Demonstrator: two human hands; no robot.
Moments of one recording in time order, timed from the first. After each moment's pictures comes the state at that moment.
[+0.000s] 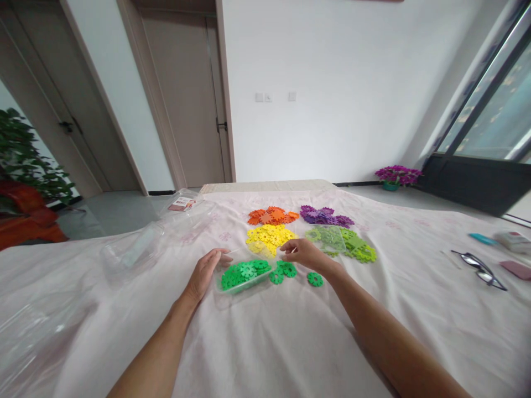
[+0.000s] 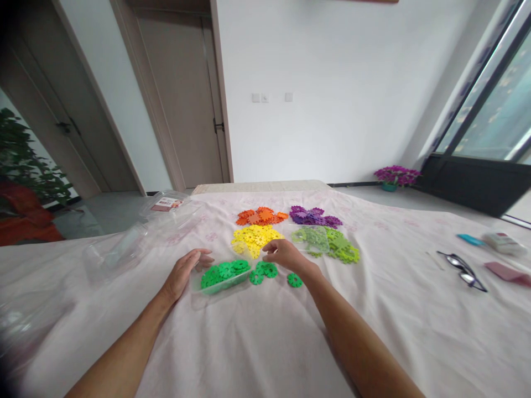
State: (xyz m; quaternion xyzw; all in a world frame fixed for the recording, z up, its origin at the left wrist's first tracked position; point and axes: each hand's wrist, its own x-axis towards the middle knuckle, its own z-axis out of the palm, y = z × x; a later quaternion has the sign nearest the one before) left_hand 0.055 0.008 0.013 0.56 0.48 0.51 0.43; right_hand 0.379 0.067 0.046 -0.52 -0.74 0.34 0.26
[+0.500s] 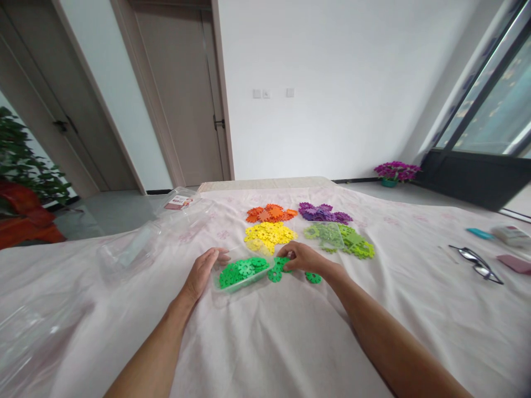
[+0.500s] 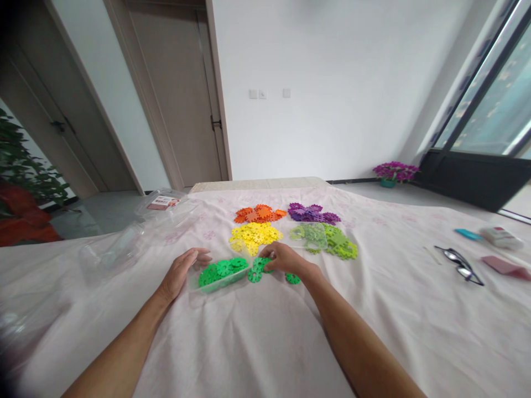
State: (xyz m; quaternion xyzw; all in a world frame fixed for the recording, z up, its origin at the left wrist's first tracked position) left_hand 0.056 0.008 0.010 0.56 0.48 0.51 0.44; right_hand 0.392 0.063 0.035 -0.41 -0.82 0.35 0.20
